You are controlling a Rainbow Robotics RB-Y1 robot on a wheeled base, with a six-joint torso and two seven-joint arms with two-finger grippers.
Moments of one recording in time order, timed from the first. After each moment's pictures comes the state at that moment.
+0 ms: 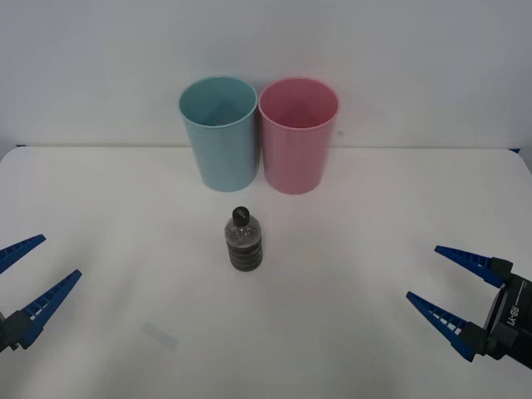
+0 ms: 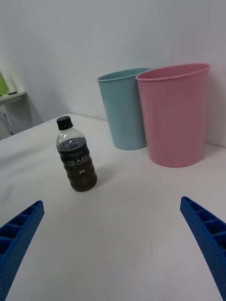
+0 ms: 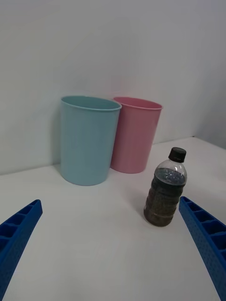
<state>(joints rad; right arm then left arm) 0.34 -0.45 -0.31 -1.72 1.05 -1.19 0.00 0.35 0.40 0.52 -1.66 -0.96 -1.22 0.00</state>
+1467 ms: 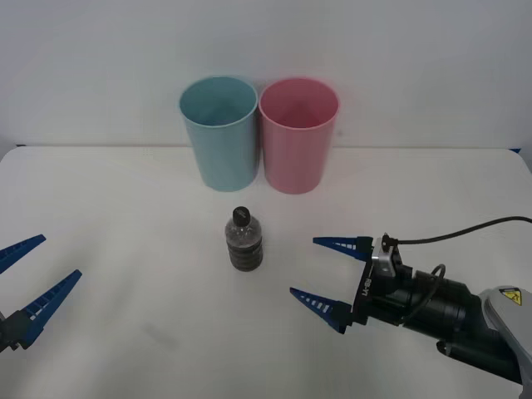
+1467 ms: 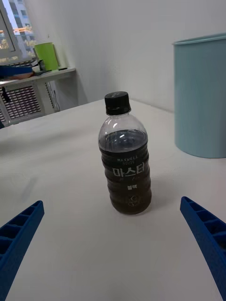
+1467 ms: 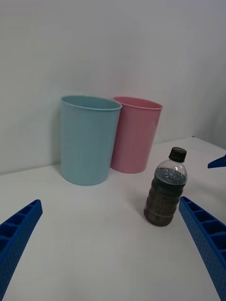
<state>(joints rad) -0.01 -0.40 0.13 -1.51 1.21 -1.02 0.09 0.35 0.40 0.52 -1.66 -0.96 -1.22 0.00</state>
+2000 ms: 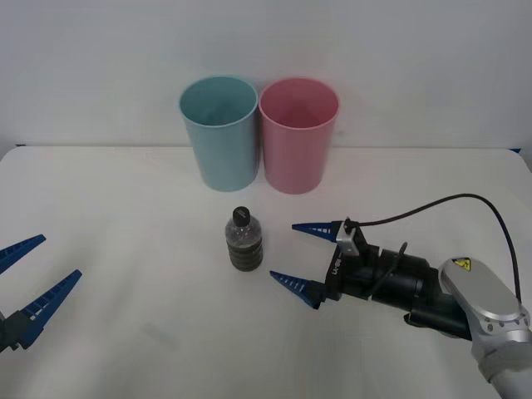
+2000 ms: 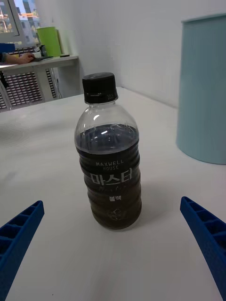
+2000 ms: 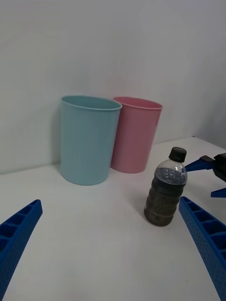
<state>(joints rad) -0.23 -0.33 0.19 -1.23 1.24 -1.00 0.21 0.35 0.40 0.52 -1.66 -0.96 -1.22 0.00</state>
